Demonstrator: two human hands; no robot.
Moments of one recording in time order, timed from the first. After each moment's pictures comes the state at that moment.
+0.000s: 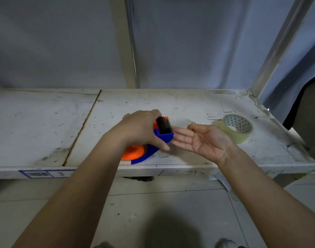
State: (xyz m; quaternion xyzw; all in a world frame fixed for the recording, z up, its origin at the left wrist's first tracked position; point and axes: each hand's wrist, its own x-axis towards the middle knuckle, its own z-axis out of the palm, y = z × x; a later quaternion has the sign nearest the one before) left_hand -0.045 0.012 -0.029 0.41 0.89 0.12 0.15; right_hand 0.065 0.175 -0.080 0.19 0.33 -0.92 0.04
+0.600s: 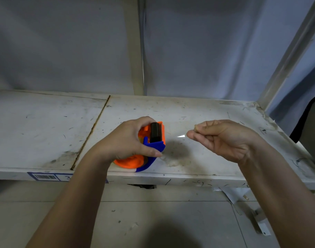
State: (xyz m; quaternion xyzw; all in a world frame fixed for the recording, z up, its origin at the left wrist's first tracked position) left_hand -0.060 -0.040 -0.036 0.39 0.83 0.34 0.19; right_hand 0.070 0.159 -0.016 0.26 0.51 -0.82 -0.03
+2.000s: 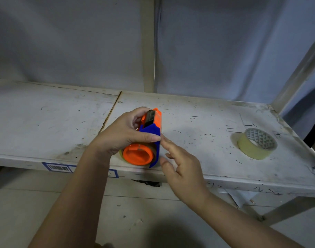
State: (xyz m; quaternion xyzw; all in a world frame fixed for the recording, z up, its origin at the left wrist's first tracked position) left_hand -0.085 -0.067 -0.050 0.36 0.72 0.55 0.23; right_hand 0.059 0.057 -0.111 0.03 0.87 -0.43 -0.23
